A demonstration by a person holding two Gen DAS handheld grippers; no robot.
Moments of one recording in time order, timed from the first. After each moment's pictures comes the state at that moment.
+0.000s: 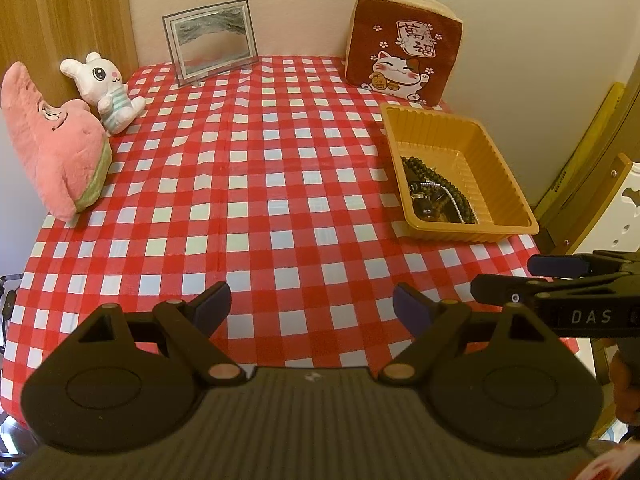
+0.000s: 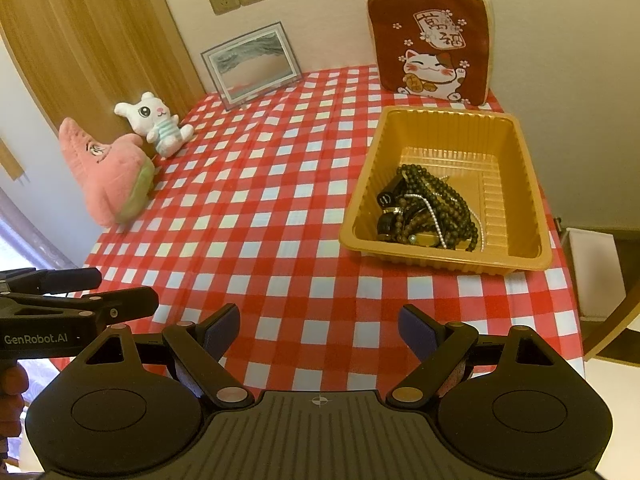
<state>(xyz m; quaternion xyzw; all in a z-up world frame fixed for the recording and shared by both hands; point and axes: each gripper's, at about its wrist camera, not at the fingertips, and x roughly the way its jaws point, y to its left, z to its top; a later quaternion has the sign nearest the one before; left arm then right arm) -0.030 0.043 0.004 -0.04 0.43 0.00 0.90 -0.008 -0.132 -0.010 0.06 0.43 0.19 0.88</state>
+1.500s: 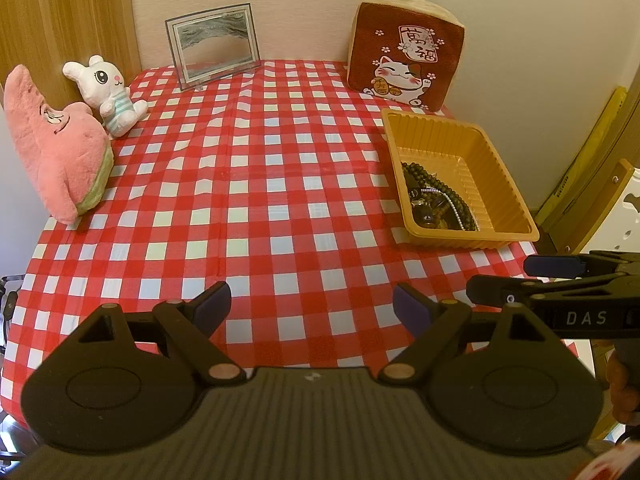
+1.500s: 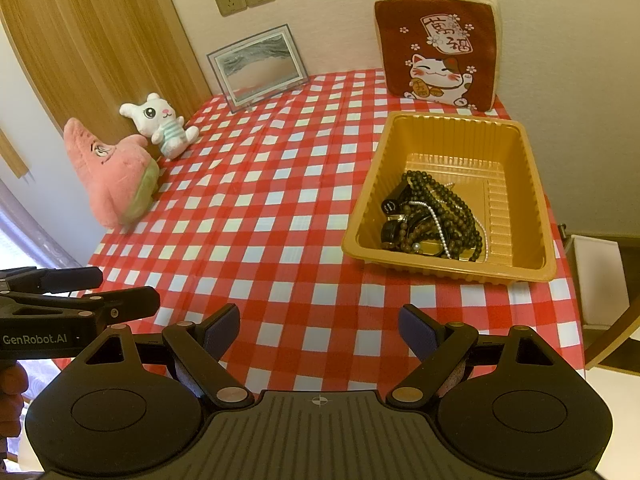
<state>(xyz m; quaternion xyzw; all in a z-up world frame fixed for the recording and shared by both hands) -0.029 0.044 0.006 -0.04 0.42 0.00 0.91 -0.007 -0.130 -0.010 0.06 0.43 0.19 0.88</state>
